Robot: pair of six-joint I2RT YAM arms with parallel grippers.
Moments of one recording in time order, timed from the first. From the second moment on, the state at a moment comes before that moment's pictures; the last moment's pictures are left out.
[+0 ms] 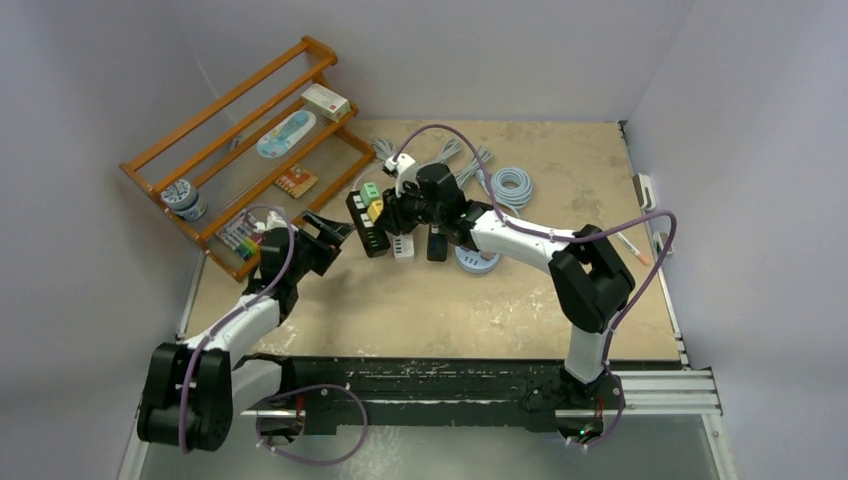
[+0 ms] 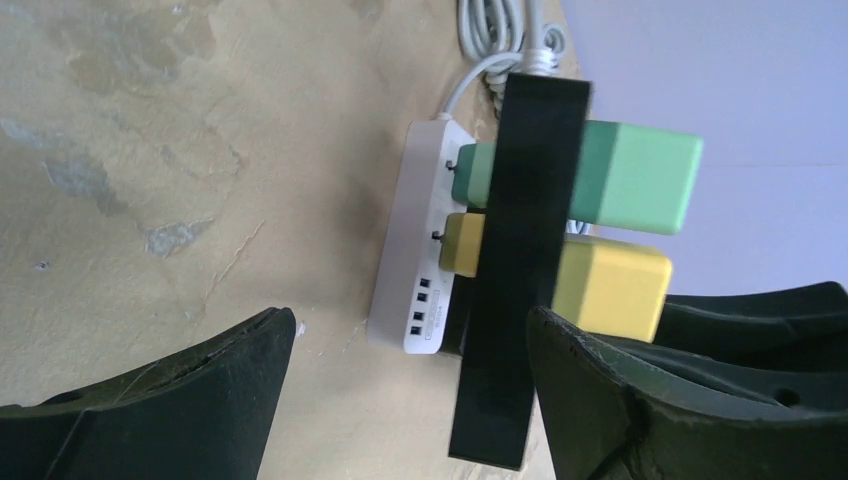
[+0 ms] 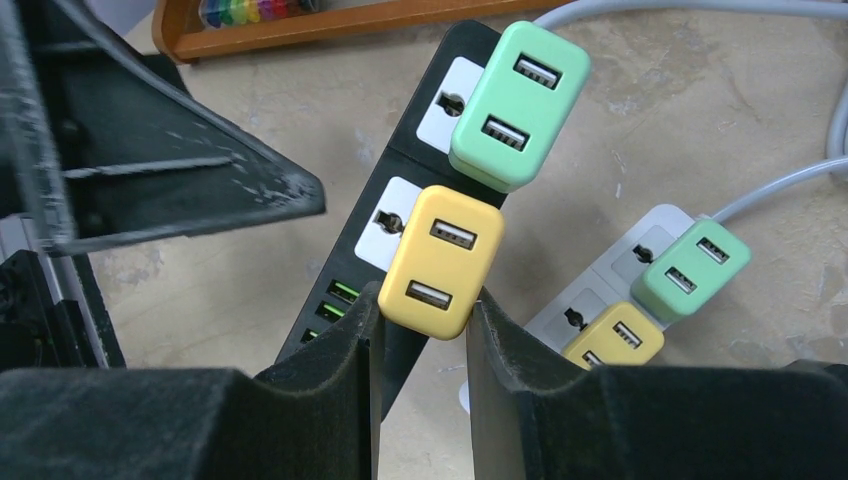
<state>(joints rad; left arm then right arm) -0.12 1.05 0.37 0.30 0.18 -1.08 0.77 1.84 1.30 0.11 -0.28 0.17</state>
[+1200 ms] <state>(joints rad) -0.19 1.46 0.37 0.81 0.17 -1.27 0.77 1.83 1.32 0.18 -0.43 0.17</state>
